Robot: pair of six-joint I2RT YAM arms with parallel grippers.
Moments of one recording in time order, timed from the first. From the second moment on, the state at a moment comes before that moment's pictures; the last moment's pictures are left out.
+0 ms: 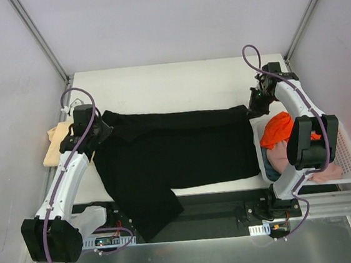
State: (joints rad) left arm -0.10 1.06 0.91 -0.55 -0.13 -0.70; right arm -0.02 1.72 1.42 -0.96 -0.25 0.26
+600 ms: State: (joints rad) left arm -0.10 0.96 0.78 -0.64 -0.13 -0.76; right arm 0.06 1.66 1.40 -0.96 -0.22 0.28
